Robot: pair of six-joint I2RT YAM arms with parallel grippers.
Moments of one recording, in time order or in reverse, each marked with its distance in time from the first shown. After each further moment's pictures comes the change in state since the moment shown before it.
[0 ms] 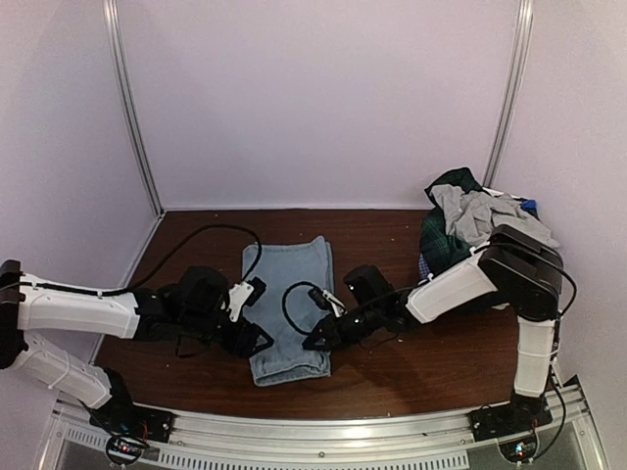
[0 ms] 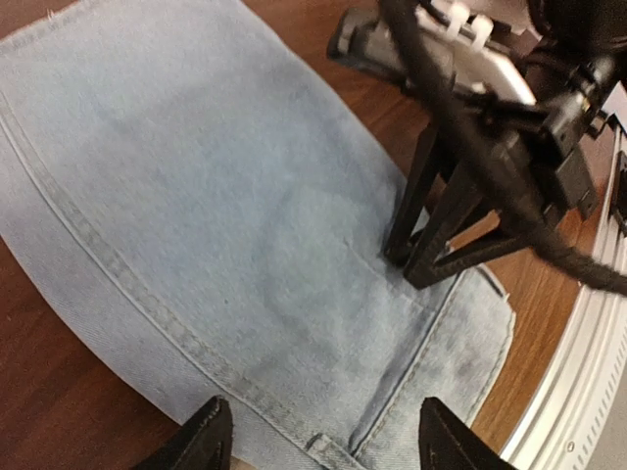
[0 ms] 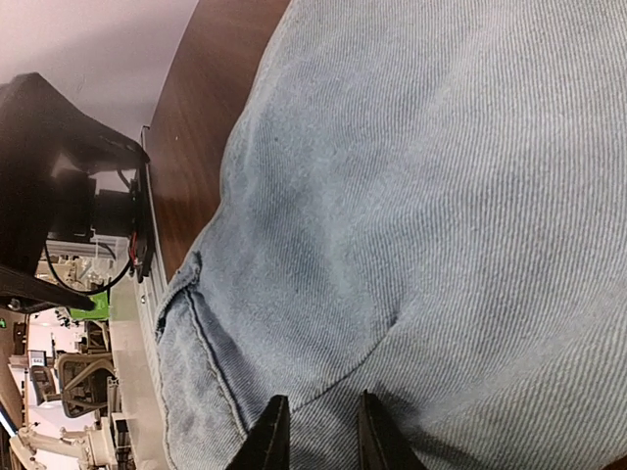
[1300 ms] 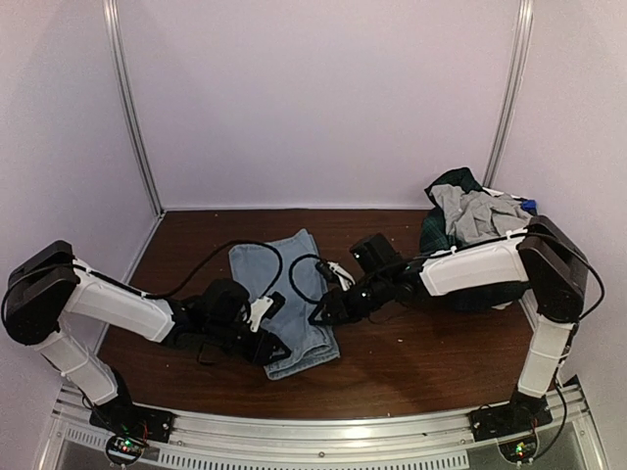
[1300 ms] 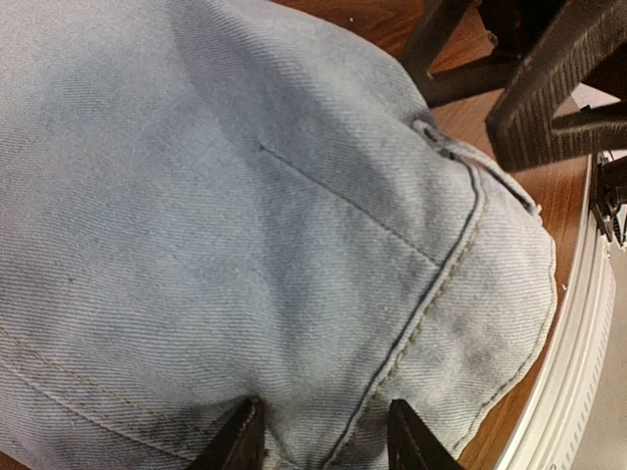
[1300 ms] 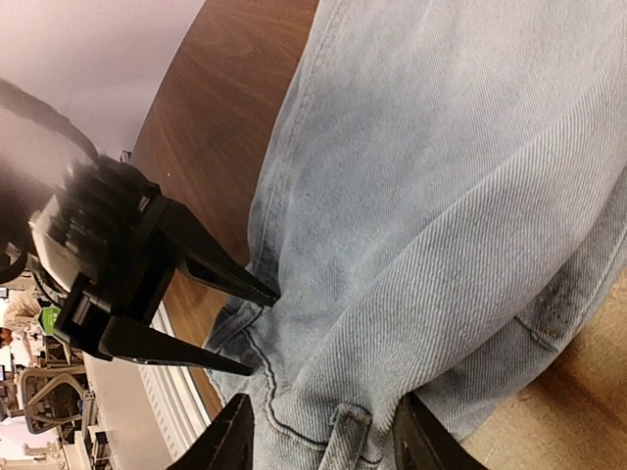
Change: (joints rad) left arm -0.014 0.261 -0.009 0.278 0.132 -0.100; right arm -0.050 -0.143 0.123 -0.355 0.084 -0.140
